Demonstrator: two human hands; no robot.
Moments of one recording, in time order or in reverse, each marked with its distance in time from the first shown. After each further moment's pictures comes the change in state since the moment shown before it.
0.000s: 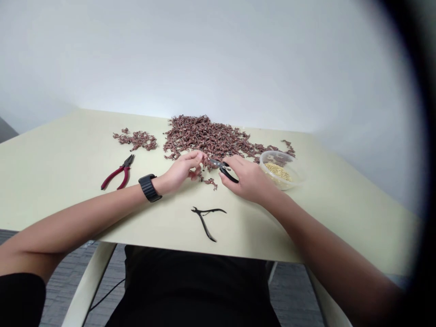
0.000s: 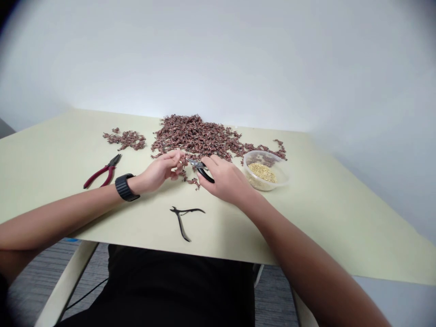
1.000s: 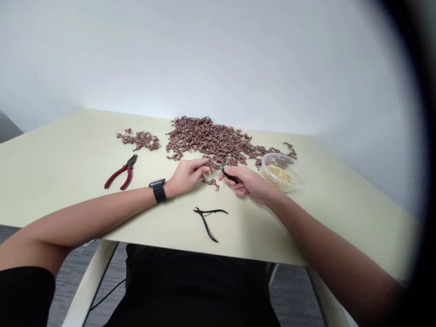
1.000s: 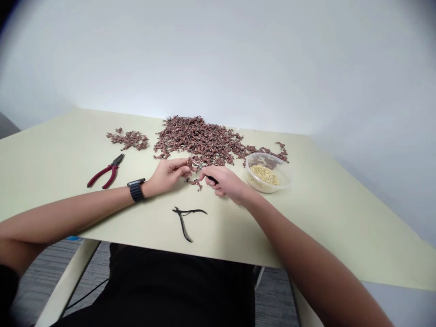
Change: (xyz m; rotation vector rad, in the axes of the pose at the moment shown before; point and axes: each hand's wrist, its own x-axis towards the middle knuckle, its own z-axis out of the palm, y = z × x) left_hand 0.002 -0.032 -0.005 0.645 0.072 0.363; right_hand 0.008 -0.003 -0.004 1.104 -0.437 0.633
